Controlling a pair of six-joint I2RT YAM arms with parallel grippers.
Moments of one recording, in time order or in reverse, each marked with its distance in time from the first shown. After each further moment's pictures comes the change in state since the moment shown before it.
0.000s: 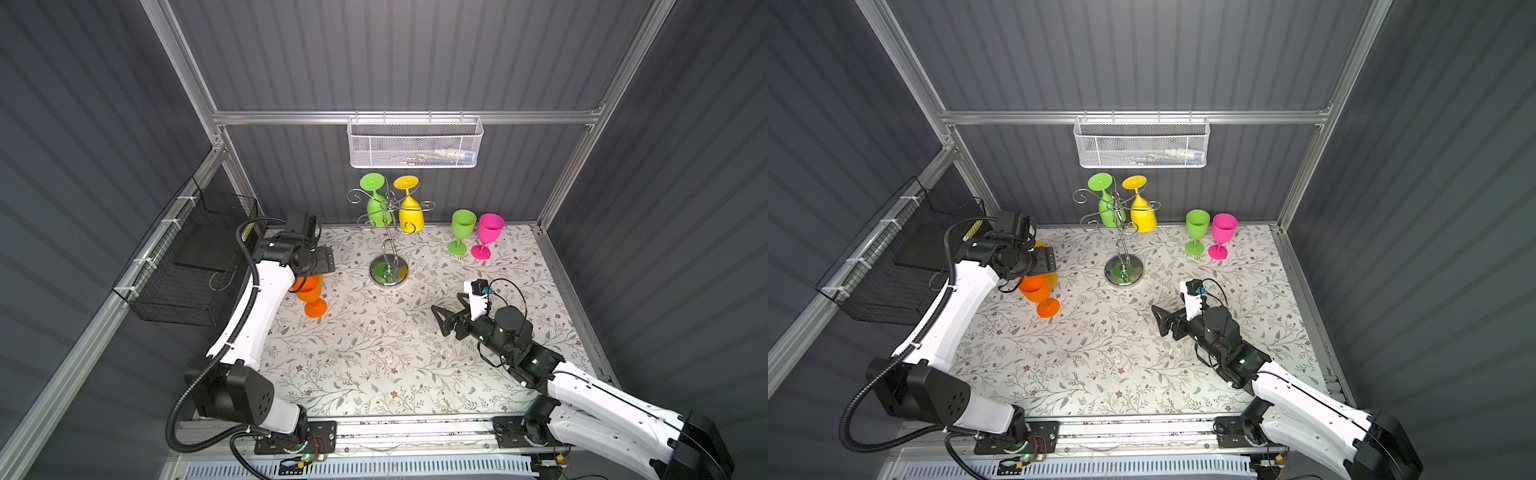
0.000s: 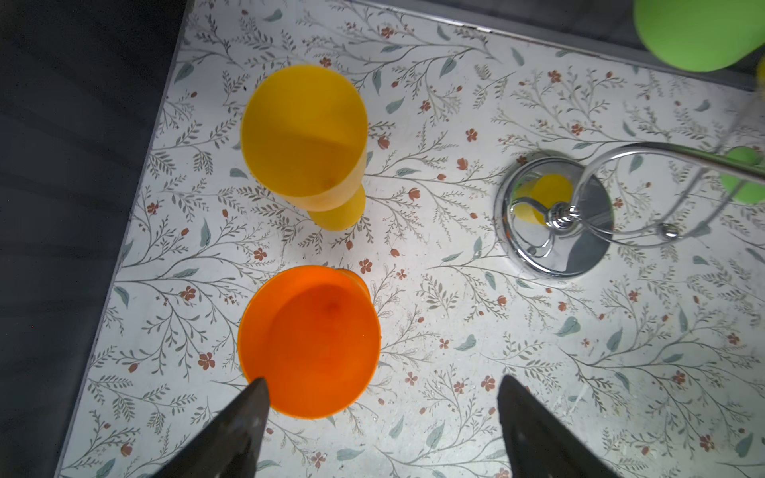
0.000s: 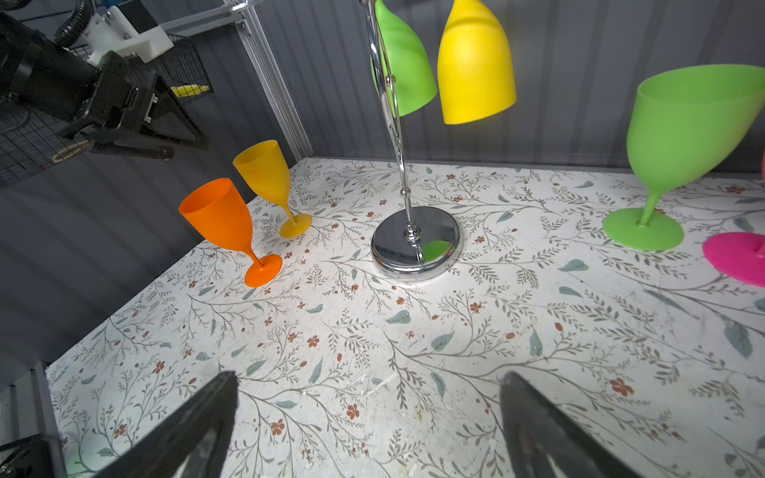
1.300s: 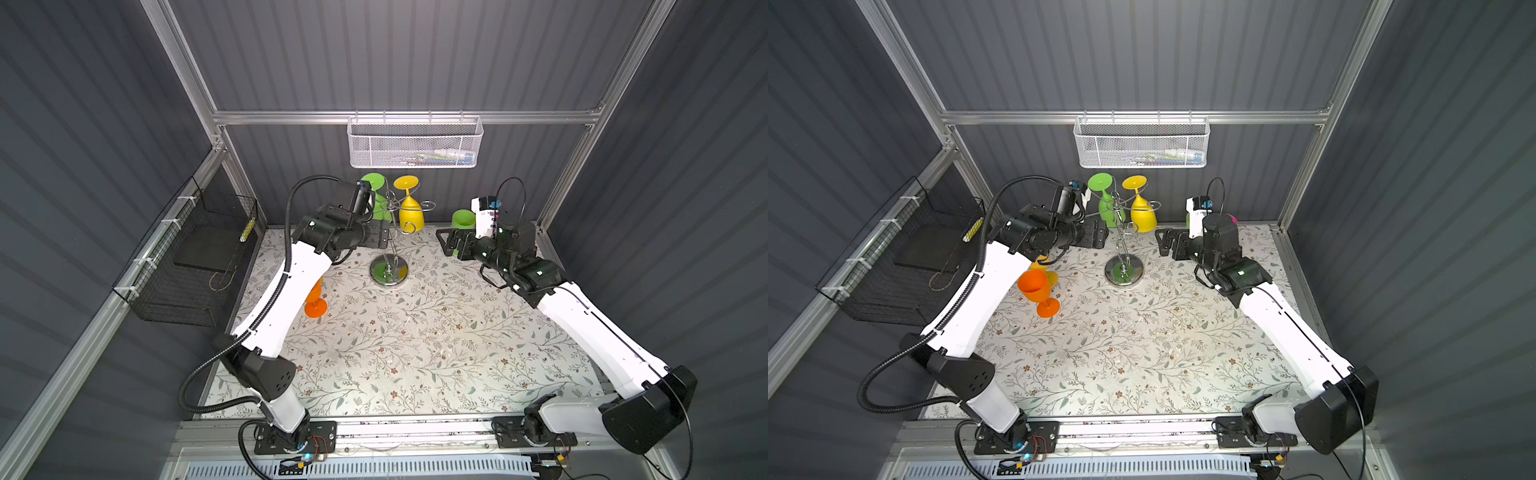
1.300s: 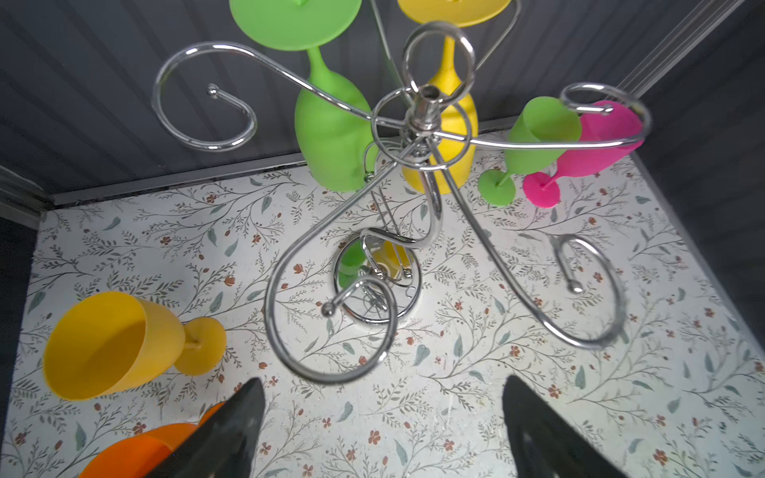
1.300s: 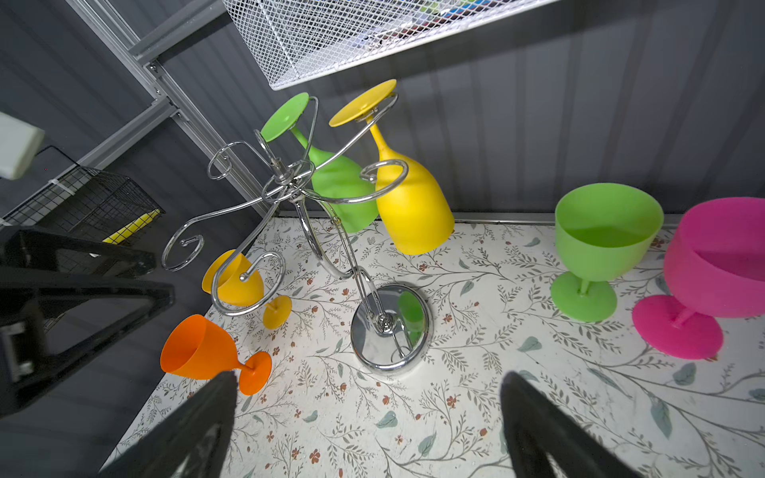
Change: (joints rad) left arm -0.305 0.239 0.467 -0.018 -0.008 0.106; right arm -0.272 0.432 0.816 -0.498 -0.154 0.076
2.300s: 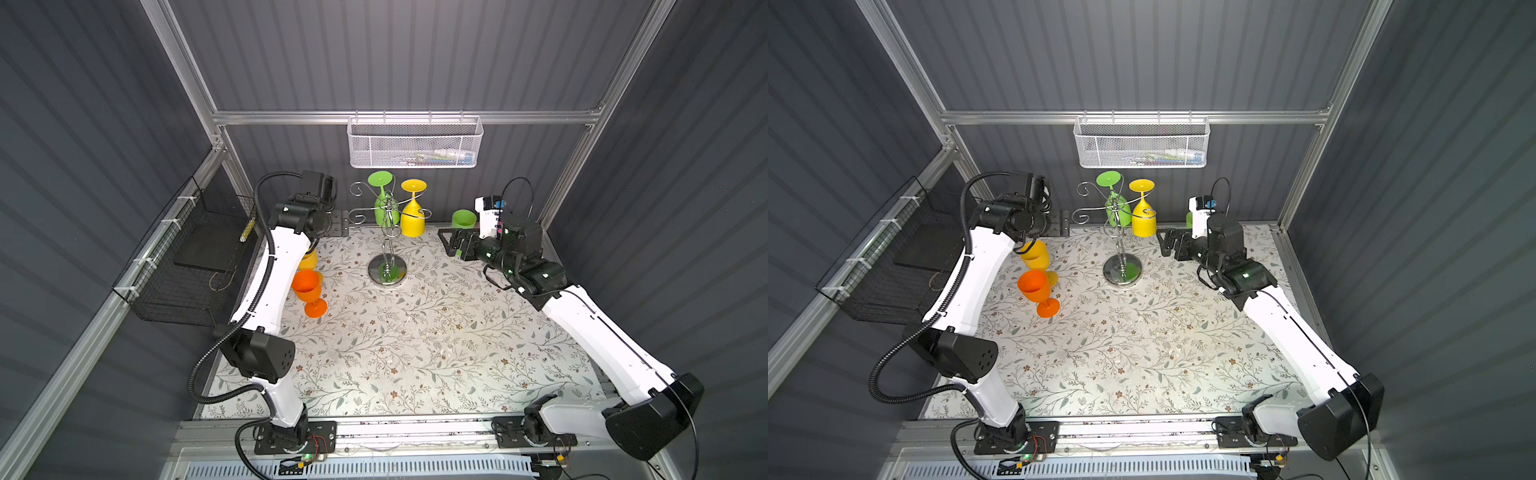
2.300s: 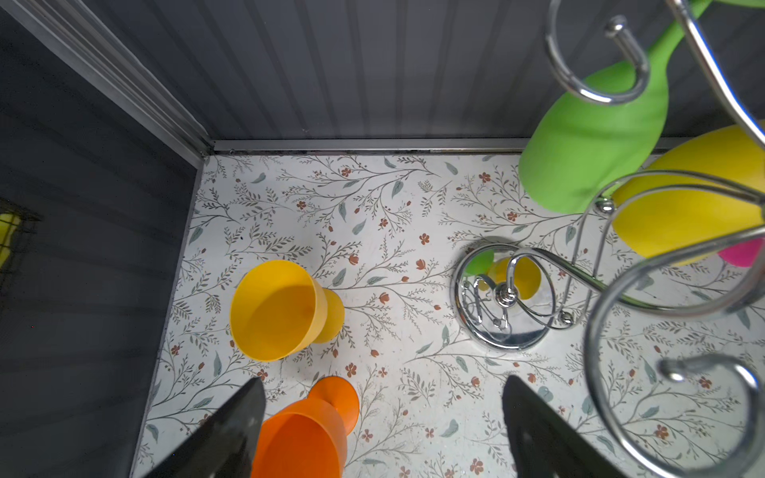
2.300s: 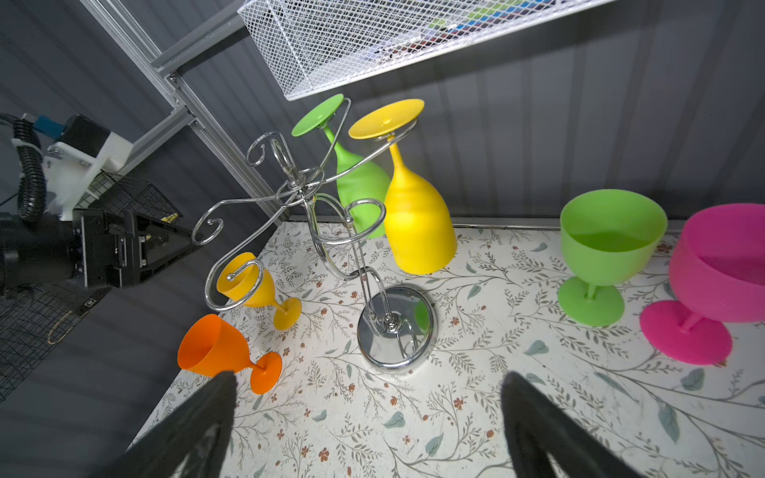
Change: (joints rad) left arm 0.243 0.058 0.056 -0.063 -0.044 0.033; right arm -0.005 -0.032 -0.007 0.000 -0.023 0.007
